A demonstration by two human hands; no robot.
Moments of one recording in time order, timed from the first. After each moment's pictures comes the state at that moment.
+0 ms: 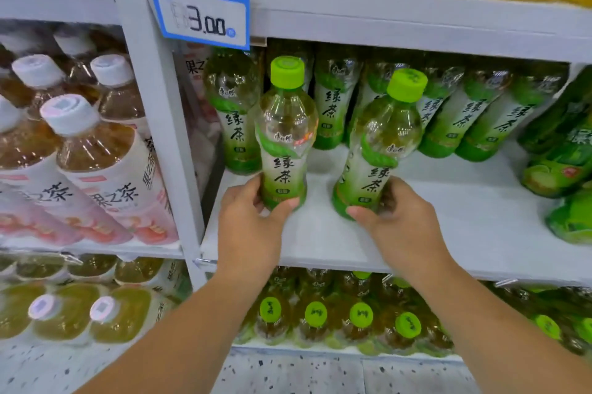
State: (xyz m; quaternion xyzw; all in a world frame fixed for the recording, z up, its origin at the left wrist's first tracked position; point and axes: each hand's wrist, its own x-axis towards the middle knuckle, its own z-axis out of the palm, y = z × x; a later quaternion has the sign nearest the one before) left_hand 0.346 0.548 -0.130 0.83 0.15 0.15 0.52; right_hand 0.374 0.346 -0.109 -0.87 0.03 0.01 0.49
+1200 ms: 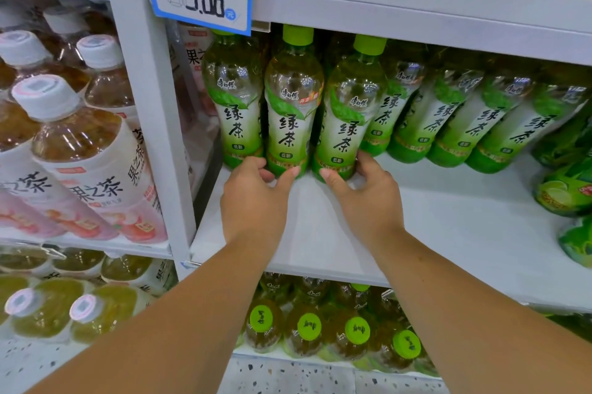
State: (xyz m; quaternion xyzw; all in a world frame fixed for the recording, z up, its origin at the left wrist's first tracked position) left_hand 0.389 0.537 -0.127 0.85 0.26 0.20 0.42; right_hand 0.440 0.382 -0.149 -0.89 -0.01 -0.07 0.46
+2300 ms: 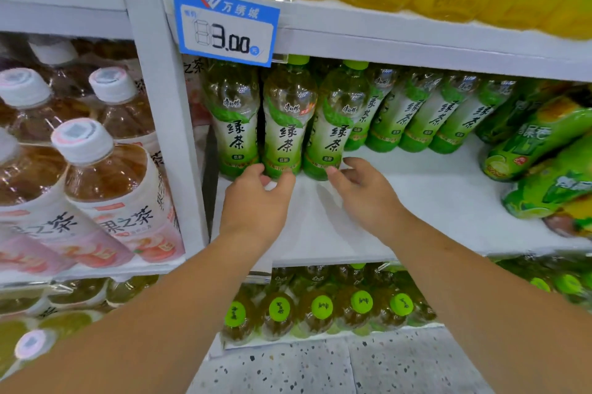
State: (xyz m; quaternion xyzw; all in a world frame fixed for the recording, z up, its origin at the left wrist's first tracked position) left_hand 0.377 0.564 -0.093 0.84 0.18 0.02 0.52; right_hand 0.411 0.385 -0.106 -0.87 0.07 0.07 0.48
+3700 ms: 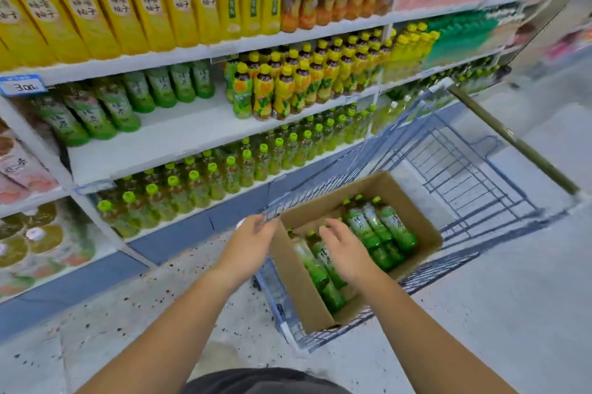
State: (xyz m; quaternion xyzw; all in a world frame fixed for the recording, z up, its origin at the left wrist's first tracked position) left_hand -0.081 0.302 0.146 0.78 -0.01 -0.35 0.51; right_hand -0.171 0.117 0.130 -0.79 0.32 0.11 0.51
